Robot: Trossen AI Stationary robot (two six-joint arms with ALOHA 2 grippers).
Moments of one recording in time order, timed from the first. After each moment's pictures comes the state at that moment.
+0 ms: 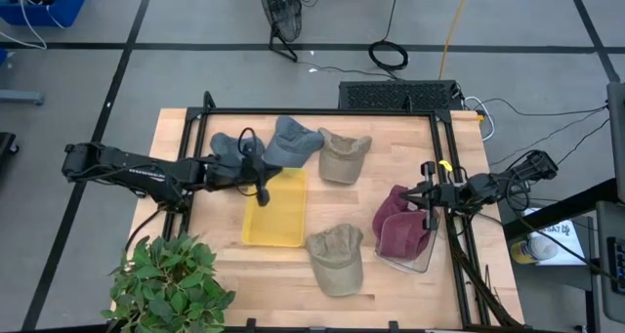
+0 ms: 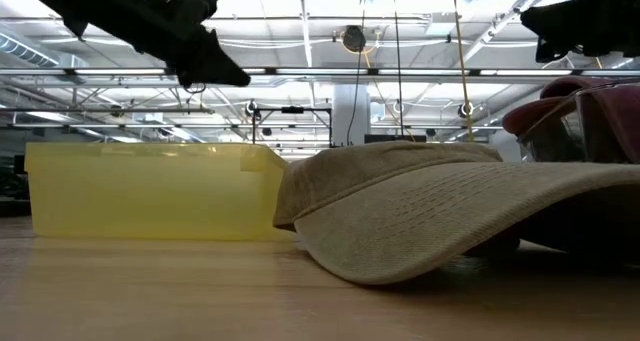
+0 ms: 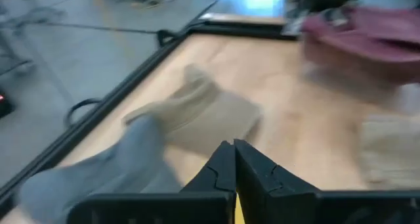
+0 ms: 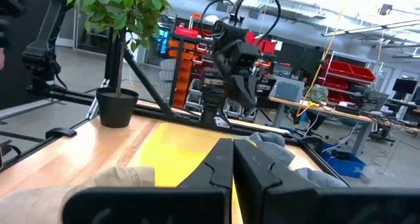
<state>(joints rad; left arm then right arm) 0.01 1.08 0.54 0.19 -0.33 -0.06 0.41 0.12 0.10 0.15 0.40 -0.24</state>
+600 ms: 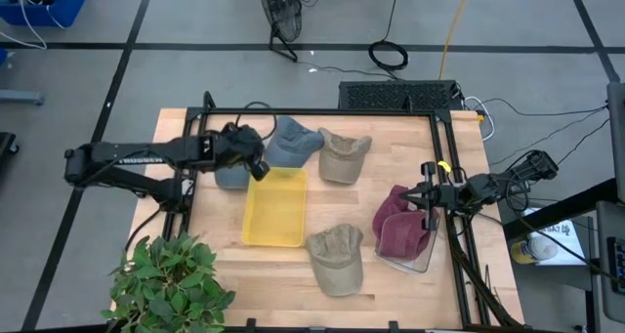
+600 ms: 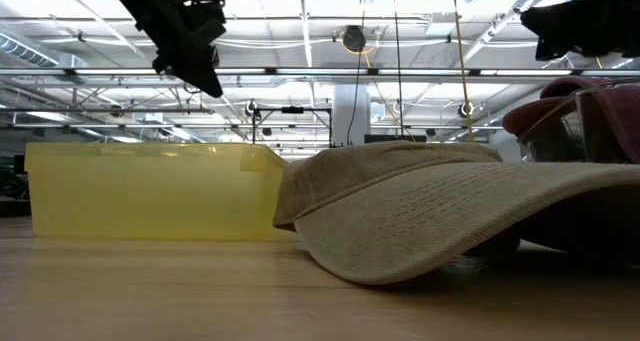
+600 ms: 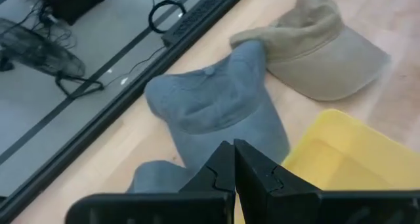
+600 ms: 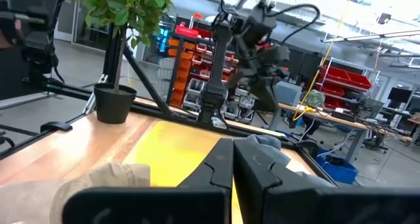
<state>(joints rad) 0.19 1.13 0.88 -0.55 -0.45 -0.27 0.41 0.12 0.09 0.17 0.40 -0.28</state>
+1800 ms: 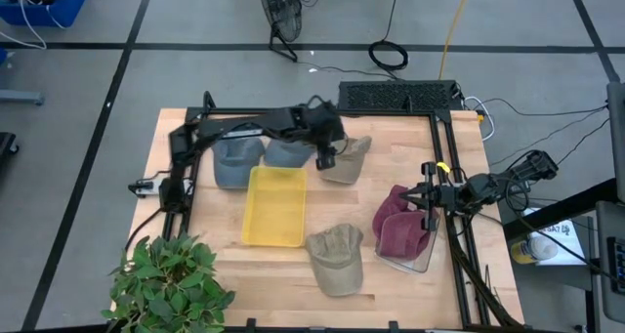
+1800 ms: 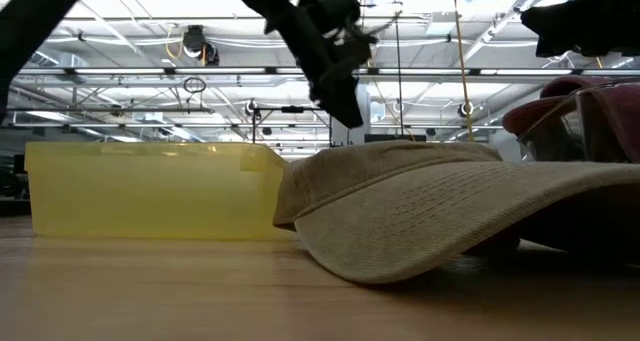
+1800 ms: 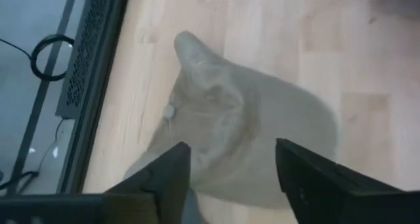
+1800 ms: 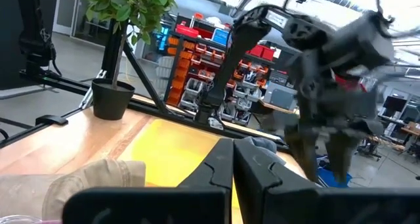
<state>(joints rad) 0.31 2.04 1.79 -0.65 -0.03 0.25 0.41 0.12 0.09 0.17 0.39 -0.33</state>
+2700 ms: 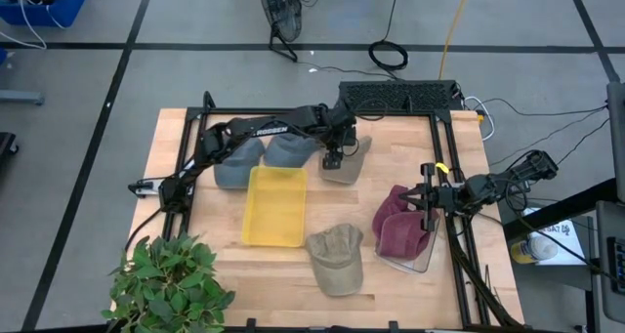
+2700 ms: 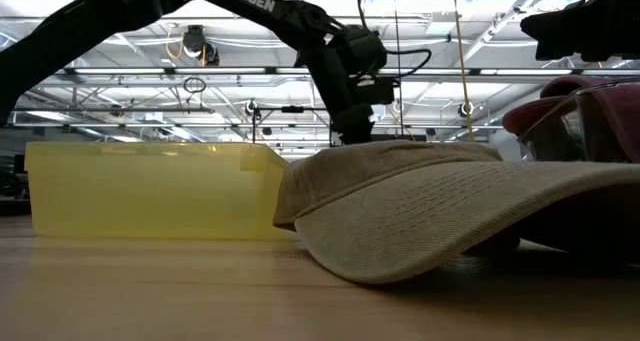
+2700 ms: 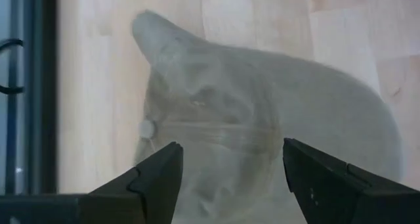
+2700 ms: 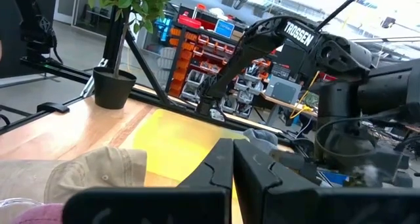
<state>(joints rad) 0.34 2.32 2.07 -0.81 0.06 0.44 0.41 0.12 0.09 0.13 0.39 -0.33</state>
